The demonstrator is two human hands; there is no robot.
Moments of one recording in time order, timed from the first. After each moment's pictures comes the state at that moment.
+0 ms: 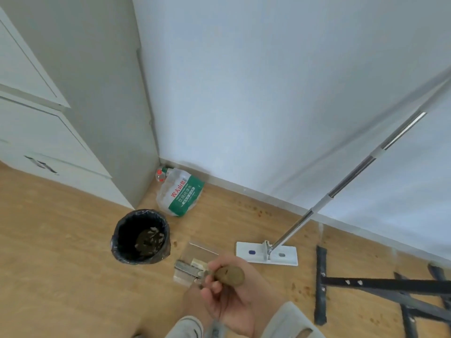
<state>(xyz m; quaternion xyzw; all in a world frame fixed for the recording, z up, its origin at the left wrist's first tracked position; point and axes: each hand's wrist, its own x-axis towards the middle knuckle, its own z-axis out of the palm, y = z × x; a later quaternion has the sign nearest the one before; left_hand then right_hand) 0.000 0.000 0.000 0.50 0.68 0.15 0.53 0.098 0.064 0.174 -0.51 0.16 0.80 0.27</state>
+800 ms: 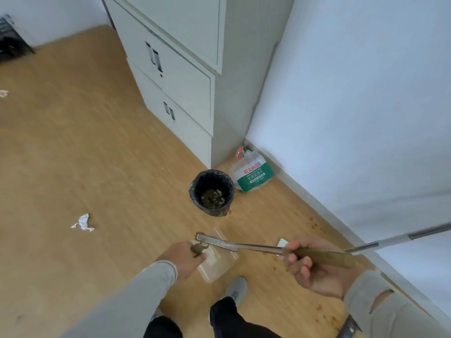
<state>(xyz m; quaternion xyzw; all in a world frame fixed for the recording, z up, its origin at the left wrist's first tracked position) -0.163 -0.073 0.097 0.40 0.78 -0.03 0.48 0.133 0.038 0.202 -0.55 0.02 0.84 0.02</state>
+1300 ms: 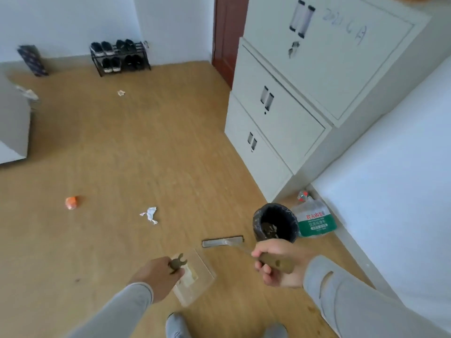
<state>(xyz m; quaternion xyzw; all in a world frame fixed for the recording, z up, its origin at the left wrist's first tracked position) -0.429 -0.309 0.124 0.25 0.87 0.04 0.42 -0.218 -0.083 0.211 -0.56 -0.32 0.74 -0.20</state>
